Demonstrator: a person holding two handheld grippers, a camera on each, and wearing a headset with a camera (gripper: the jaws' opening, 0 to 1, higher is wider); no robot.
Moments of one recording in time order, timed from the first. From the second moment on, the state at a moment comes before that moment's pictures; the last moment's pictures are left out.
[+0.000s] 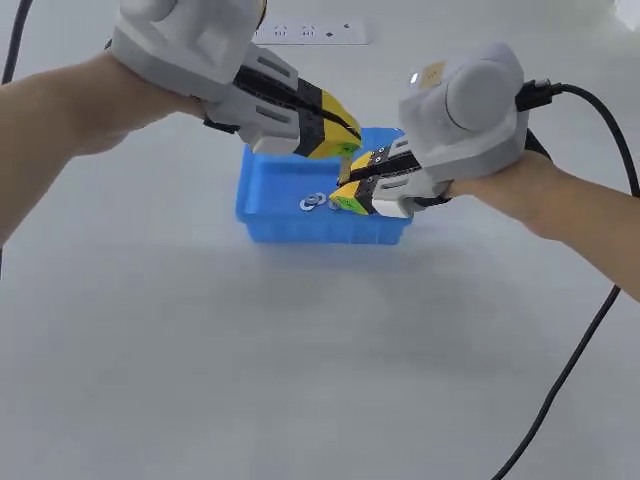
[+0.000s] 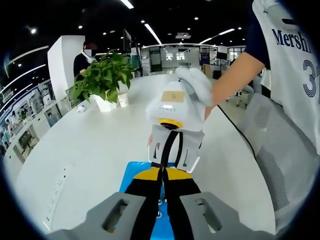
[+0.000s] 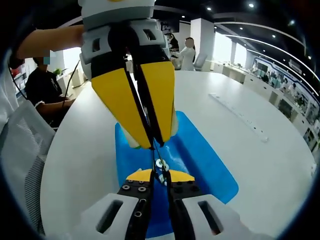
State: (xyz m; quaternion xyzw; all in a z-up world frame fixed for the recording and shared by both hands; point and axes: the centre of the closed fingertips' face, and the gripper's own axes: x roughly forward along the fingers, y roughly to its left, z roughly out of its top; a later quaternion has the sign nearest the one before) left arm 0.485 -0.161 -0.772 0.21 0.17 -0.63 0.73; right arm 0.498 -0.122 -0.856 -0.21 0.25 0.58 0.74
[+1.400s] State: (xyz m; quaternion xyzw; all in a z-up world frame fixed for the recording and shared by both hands) left arm 0.469 -0.142 -0.727 0.24 0.13 -0.64 0.72; right arm 0.482 -0.123 -0.800 -0.22 0.20 0.58 0.76
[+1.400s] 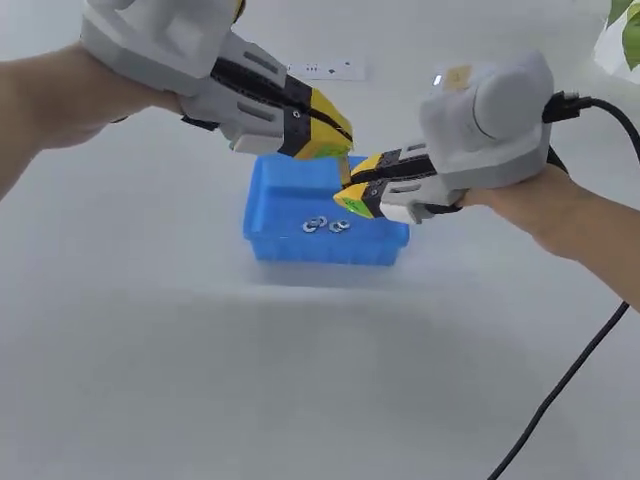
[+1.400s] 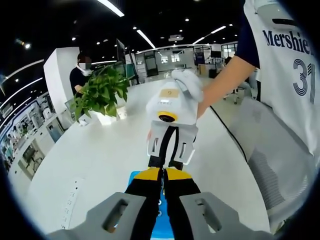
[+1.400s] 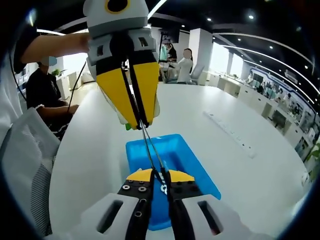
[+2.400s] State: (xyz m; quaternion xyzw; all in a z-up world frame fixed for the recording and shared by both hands) left arm 0.376 -0.125 -0.772 0.22 0.16 -0.63 0.73; right arm 0.389 -0.150 -0.831 -0.32 0.27 0.59 0.69
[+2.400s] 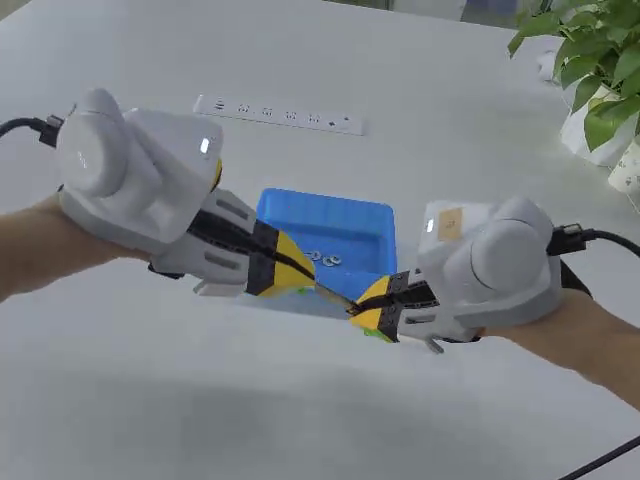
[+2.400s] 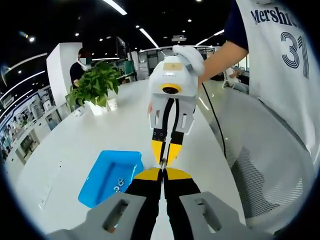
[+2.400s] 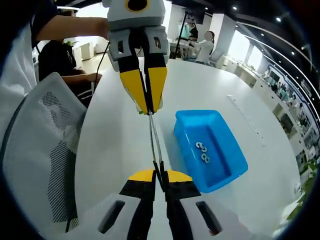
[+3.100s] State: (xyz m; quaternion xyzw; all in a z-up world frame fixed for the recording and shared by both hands) left arm 0.394 -0.102 -0.854 0.25 0.23 -0.59 0.73; right arm 0.401 -0.146 -0.874 -0.34 0.30 0.58 0.67
